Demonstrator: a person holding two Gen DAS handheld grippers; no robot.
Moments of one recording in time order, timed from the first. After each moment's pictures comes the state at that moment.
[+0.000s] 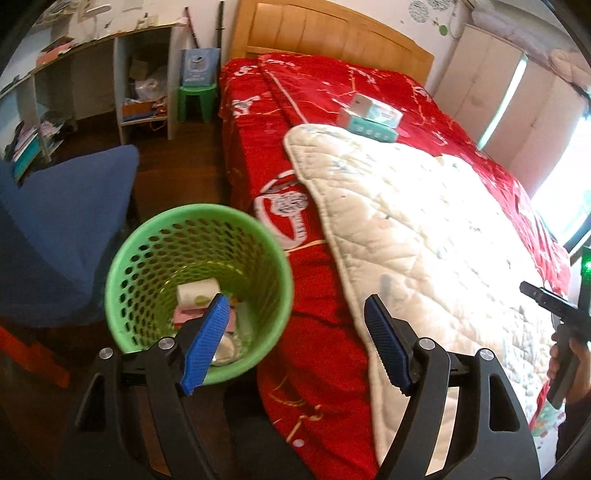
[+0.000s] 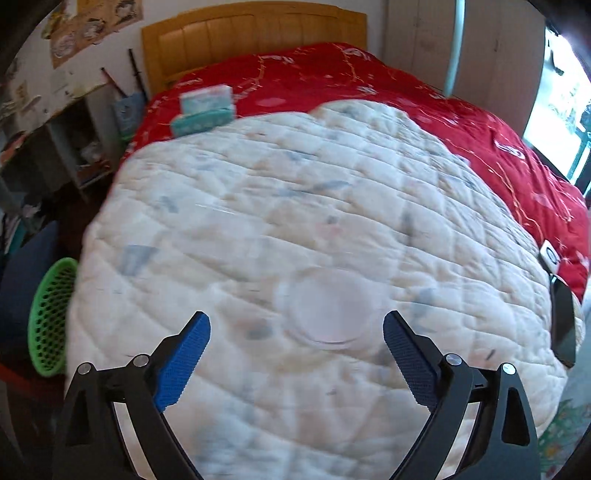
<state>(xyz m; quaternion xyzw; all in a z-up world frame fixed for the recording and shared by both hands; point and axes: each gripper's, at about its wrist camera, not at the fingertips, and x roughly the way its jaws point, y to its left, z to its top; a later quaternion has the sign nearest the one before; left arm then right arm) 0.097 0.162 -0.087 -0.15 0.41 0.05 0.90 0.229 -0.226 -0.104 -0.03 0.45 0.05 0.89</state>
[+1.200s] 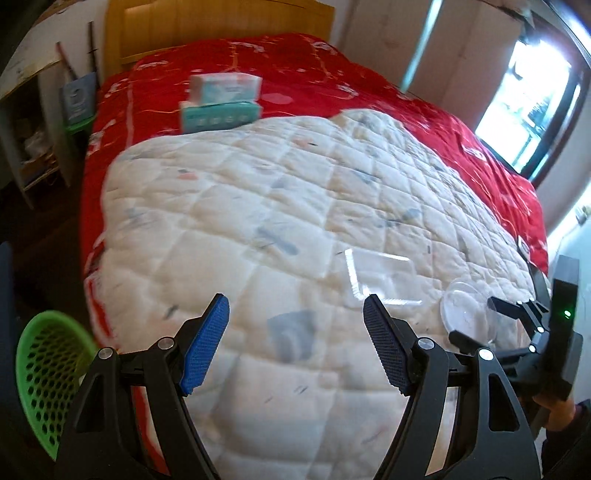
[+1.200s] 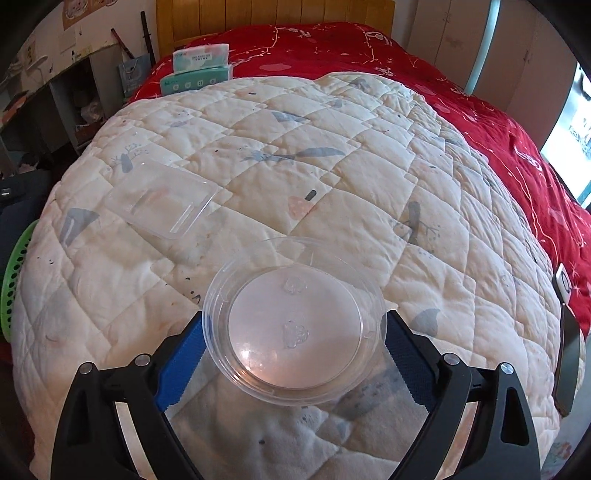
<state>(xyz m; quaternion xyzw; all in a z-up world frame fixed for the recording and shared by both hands) 0.278 -0.017 -0.094 -0.06 0.44 -0.11 0.89 0.271 -0.248 -0.150 -0.08 0.49 0.07 0.87</state>
